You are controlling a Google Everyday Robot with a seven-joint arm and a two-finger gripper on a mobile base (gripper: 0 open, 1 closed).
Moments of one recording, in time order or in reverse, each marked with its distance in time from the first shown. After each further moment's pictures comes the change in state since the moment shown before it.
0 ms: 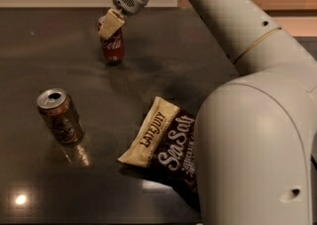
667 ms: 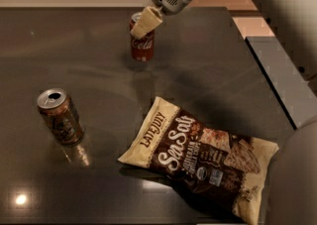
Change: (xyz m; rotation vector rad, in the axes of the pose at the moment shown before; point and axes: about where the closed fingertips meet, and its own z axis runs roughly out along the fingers) arm 0.060 0.017 -0.085 0.054 -0.030 0.044
